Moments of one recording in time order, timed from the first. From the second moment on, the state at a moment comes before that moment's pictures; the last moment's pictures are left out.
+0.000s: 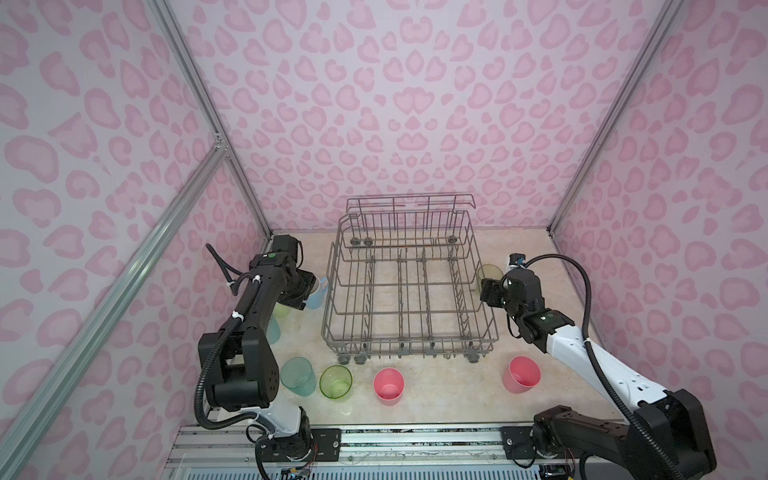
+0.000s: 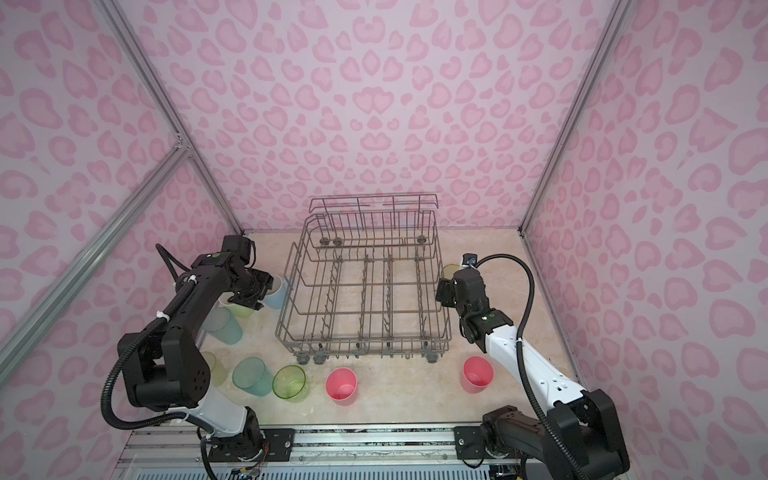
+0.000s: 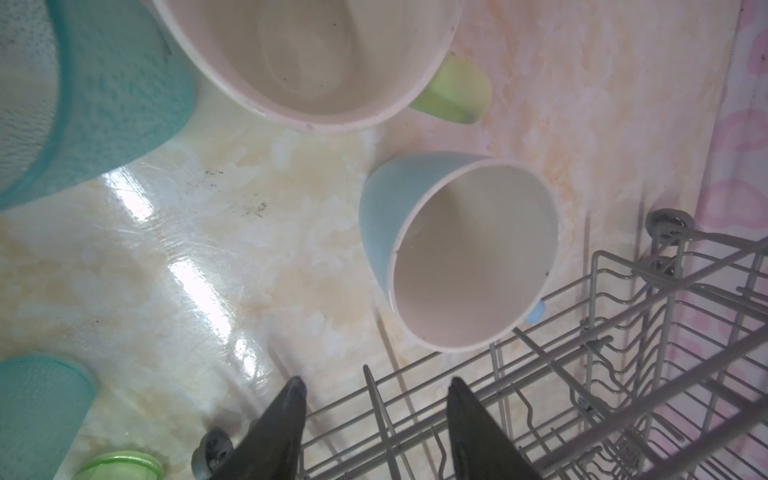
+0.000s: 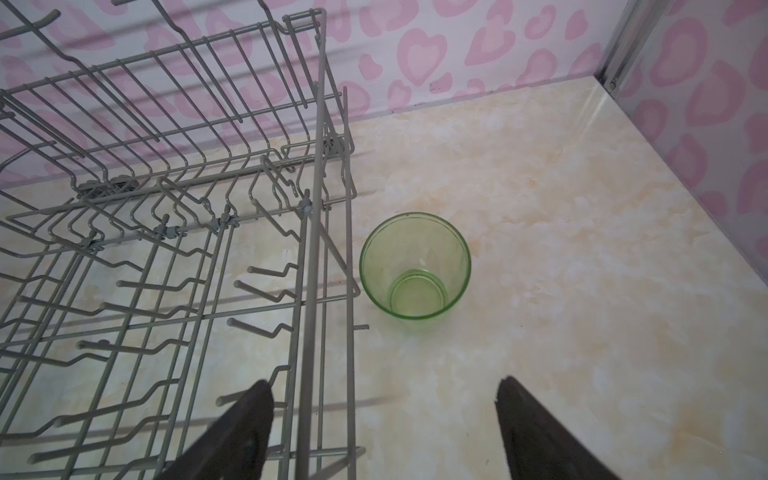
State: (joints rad) left arm 0.07 1.62 1.36 -1.00 0.04 -1.23; right arm 0.32 1.19 0.76 -0.13 0.25 0.34
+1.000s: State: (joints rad) left arm 0.08 1.72 1.40 -0.94 0.06 -1.51; right arm 0.37 1.19 0.74 -0.12 0.25 0.31
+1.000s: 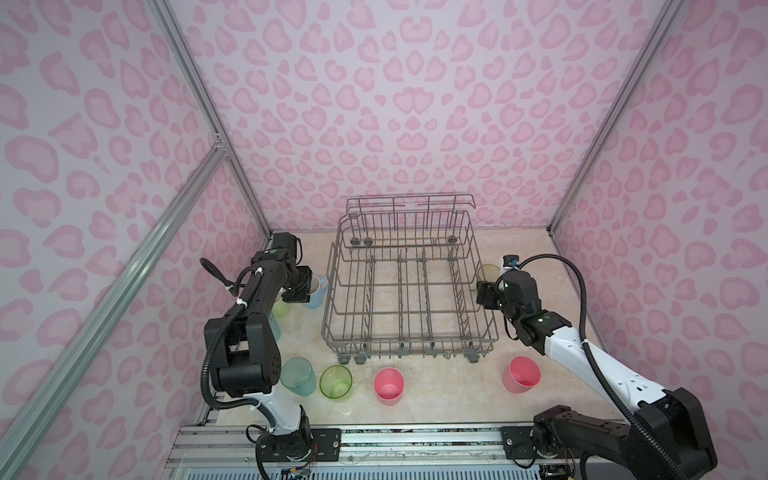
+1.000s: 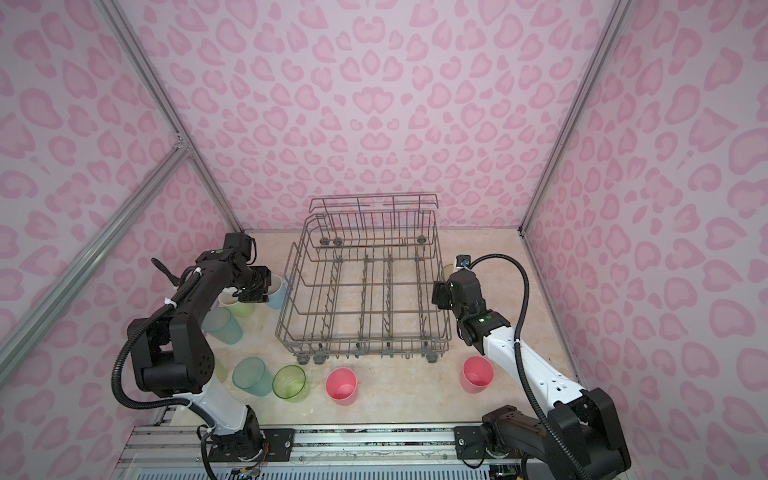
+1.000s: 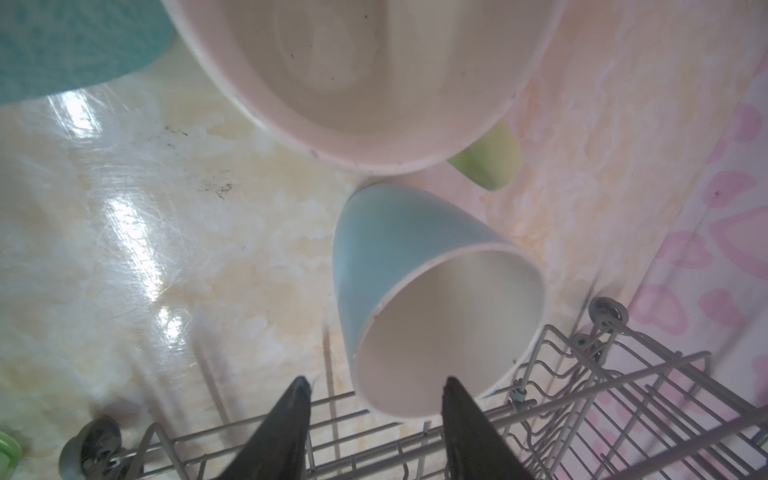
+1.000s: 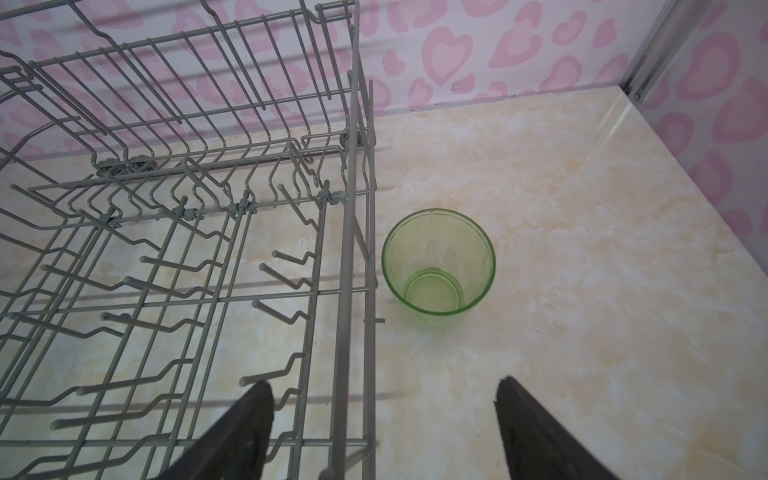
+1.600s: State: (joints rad) left arm 0.09 1.81 1.41 -0.92 0.07 -1.53; right arm 0.40 1.18 0.73 -0.09 0.25 0.28
